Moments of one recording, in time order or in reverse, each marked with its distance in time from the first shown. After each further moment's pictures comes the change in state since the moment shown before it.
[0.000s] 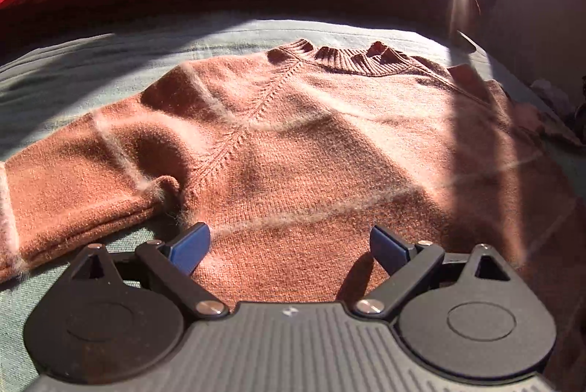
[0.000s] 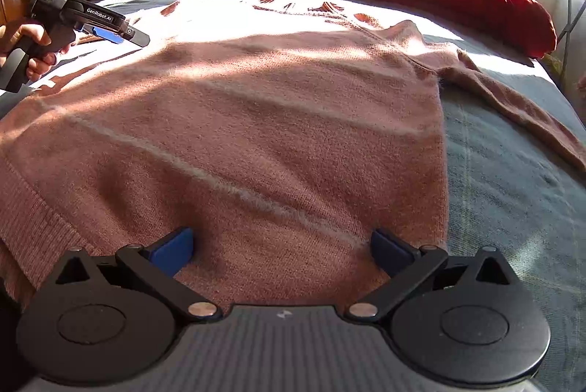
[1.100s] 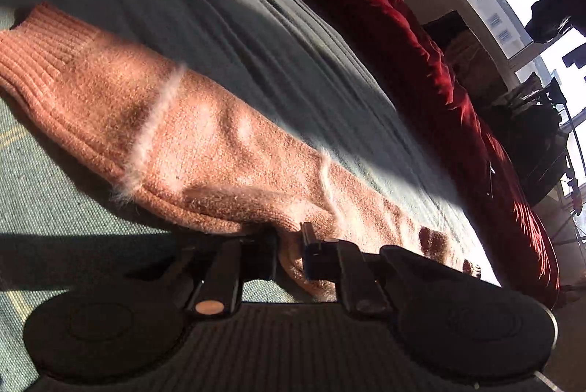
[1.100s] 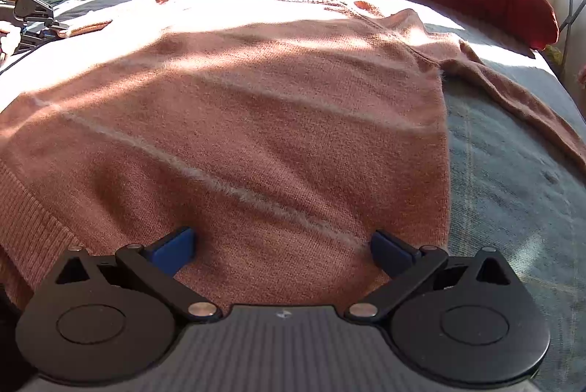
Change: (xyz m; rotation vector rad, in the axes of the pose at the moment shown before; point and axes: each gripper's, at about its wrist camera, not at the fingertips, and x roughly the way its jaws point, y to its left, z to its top) left arm -0.057 0.210 -0.051 -0.904 -0.238 0.230; right arm 0.005 0.002 0.008 0.003 0.053 -0.009
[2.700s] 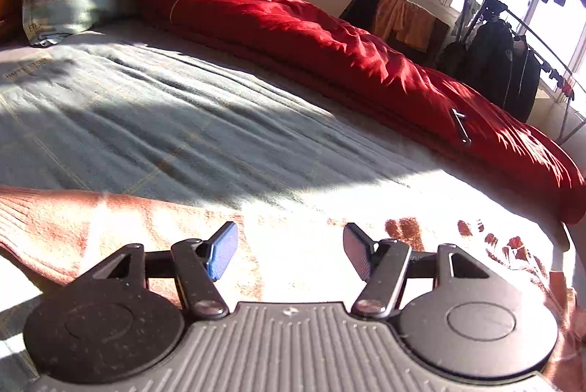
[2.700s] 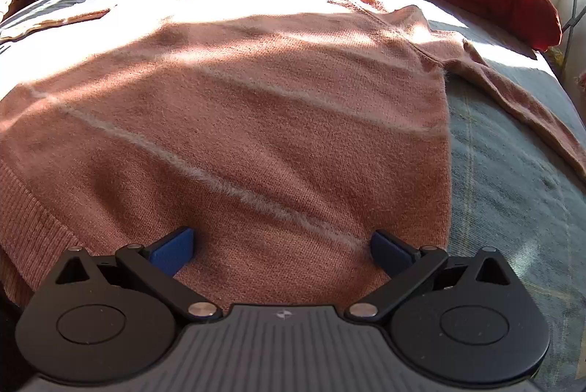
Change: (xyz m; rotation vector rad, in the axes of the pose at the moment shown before) left arm -0.005 -0.062 0.019 0.314 0.011 -0.103; right arm 0.002 0.003 0.008 -0.024 0.046 -0.016
